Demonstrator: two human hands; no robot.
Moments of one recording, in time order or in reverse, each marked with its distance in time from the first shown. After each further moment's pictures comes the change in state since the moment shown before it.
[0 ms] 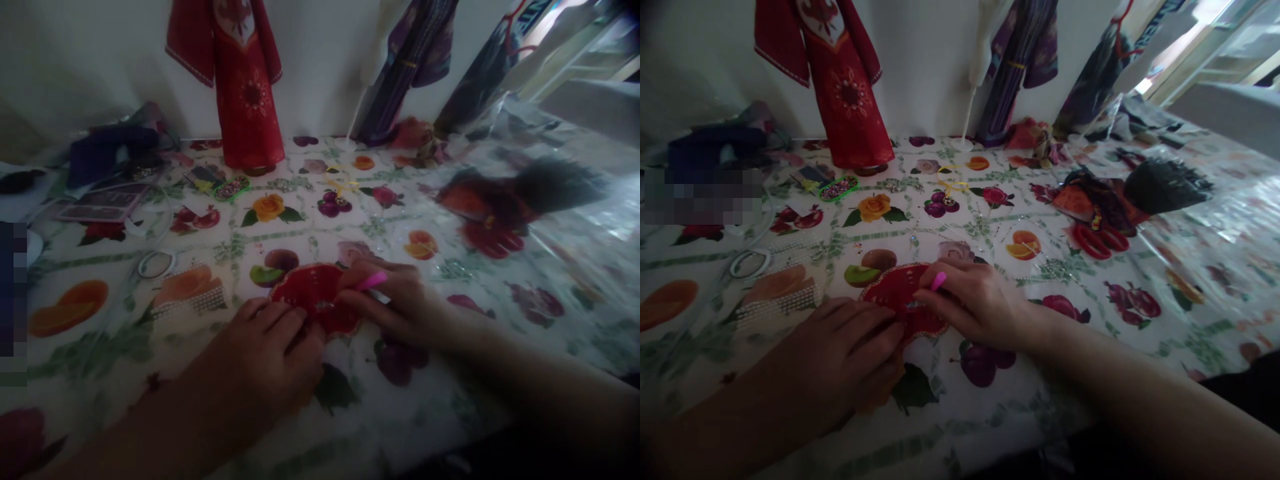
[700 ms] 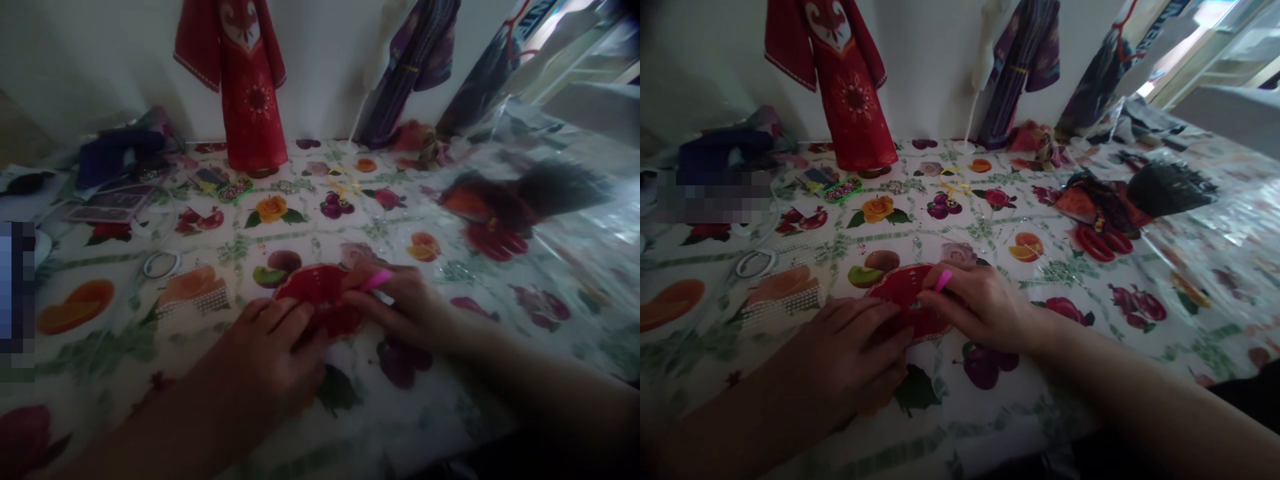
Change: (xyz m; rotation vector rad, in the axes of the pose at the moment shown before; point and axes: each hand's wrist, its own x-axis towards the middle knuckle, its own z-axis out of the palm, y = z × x) left_hand 0.002 0.003 0.003 -0.003 0.040 -0.038; right_hand -0.002 0.005 0.000 0.064 -0.007 0.059
